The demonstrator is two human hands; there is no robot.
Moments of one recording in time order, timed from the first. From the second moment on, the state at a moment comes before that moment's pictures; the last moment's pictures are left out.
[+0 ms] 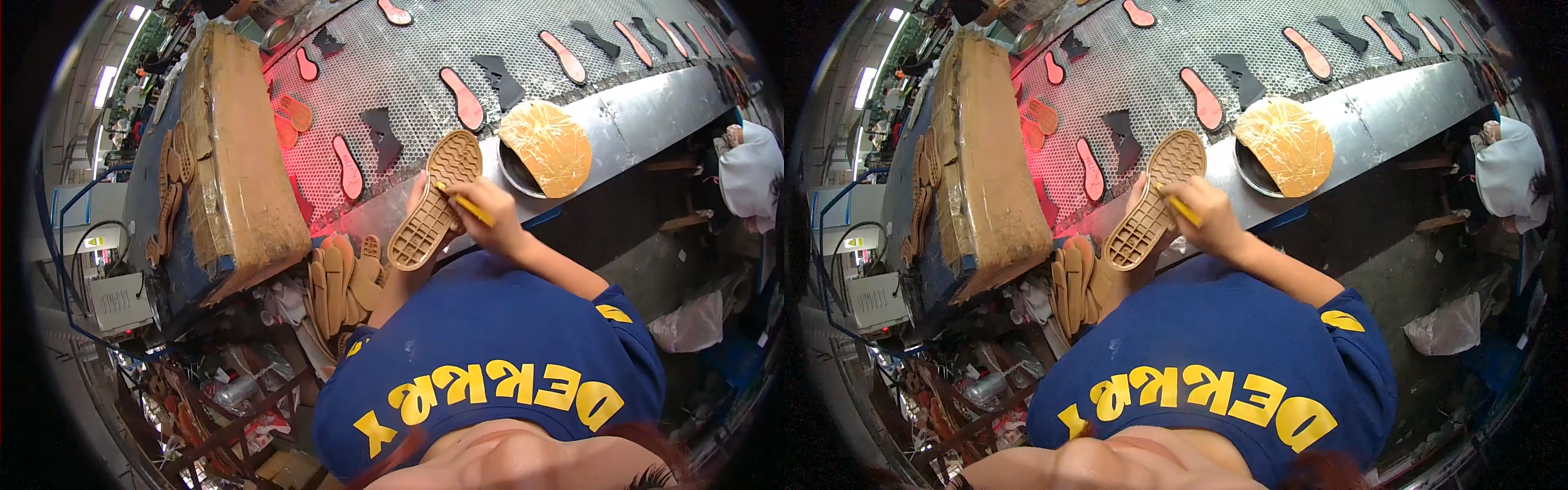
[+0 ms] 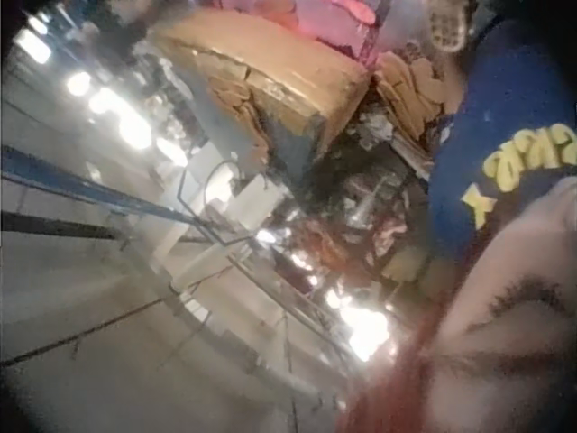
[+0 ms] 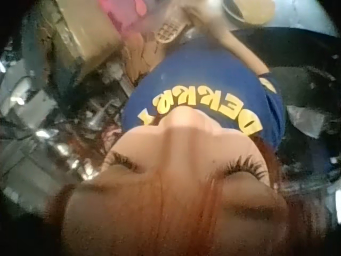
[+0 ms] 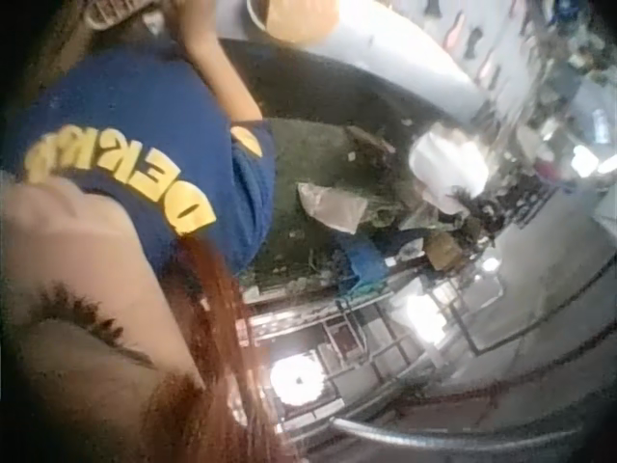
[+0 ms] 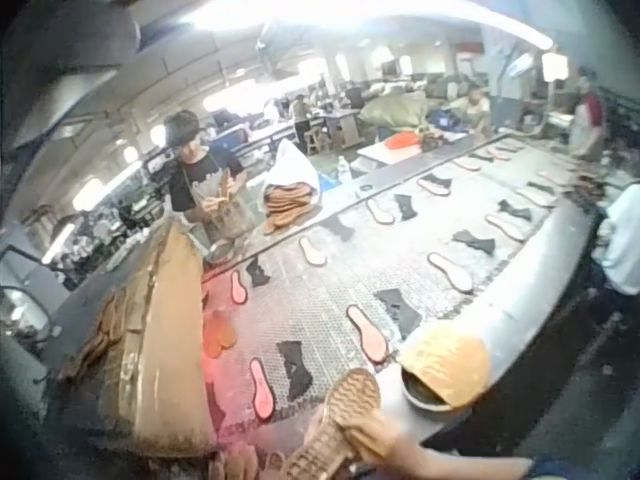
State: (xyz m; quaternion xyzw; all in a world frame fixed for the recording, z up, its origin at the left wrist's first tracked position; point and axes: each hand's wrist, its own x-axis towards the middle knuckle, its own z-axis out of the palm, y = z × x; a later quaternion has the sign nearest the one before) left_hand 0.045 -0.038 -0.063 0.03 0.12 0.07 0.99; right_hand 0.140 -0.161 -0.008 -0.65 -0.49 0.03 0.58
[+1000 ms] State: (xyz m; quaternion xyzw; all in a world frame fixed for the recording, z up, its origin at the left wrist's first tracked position) left_hand 0.037 -0.025 -0.114 0.02 0.21 0.08 0.97; right_hand 0.211 -0.226 -0.064 -0.62 -0.10 0.21 0.75
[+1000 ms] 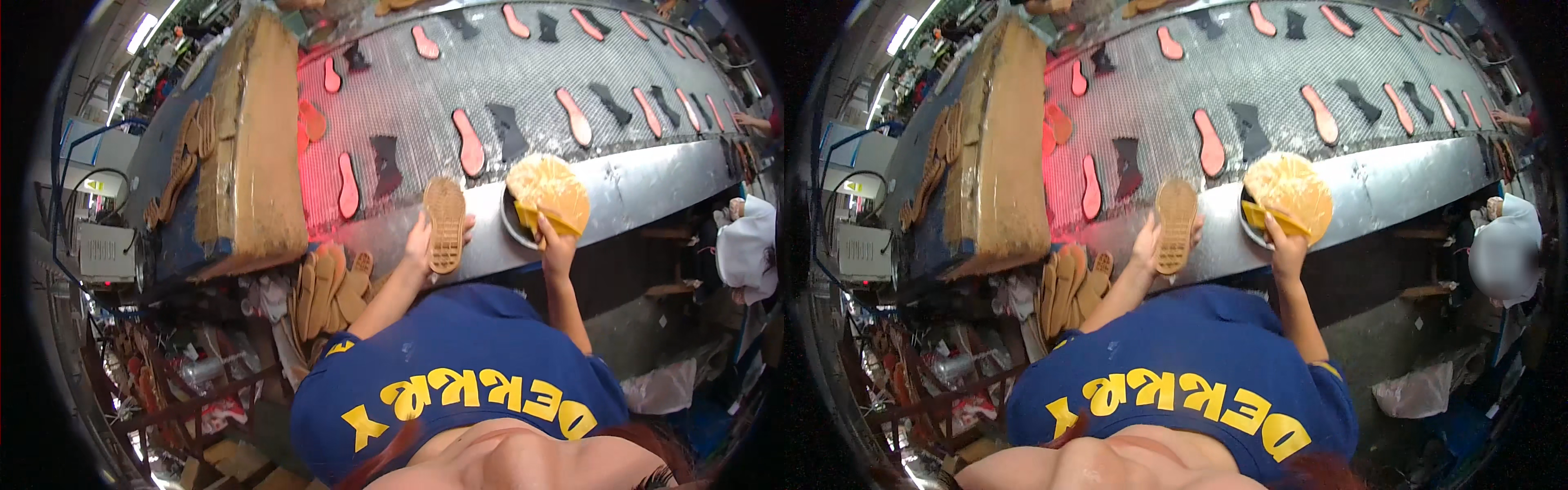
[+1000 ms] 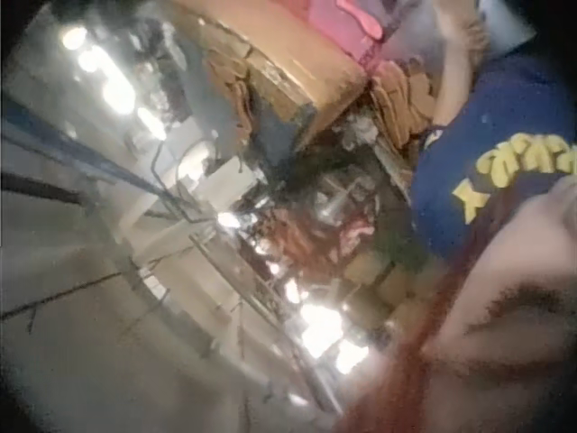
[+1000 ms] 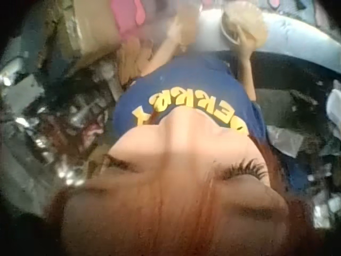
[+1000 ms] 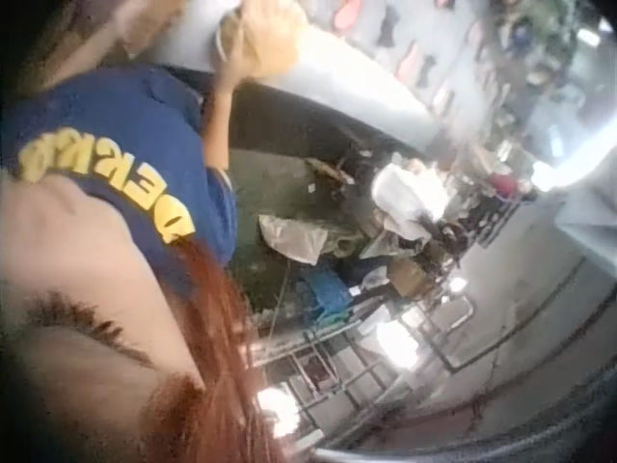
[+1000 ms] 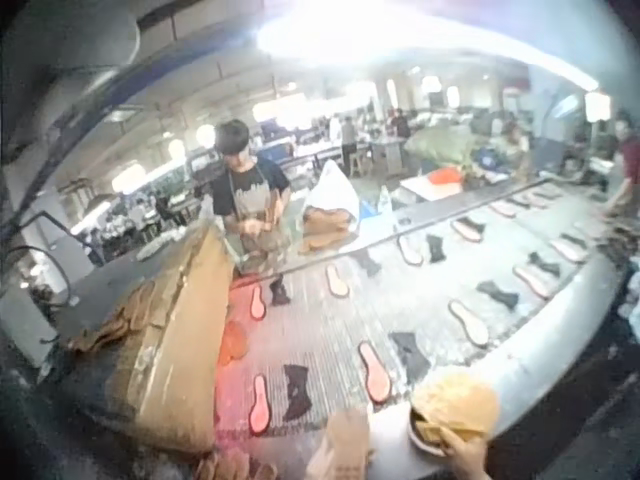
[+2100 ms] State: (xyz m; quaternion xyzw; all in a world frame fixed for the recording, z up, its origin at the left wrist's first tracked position) left_hand -0.211 0.074 -0.157 0.77 0.63 -0.14 0.01; right_hand 0.206 -0.196 -0.092 -0.65 -0.19 0.23 0.70
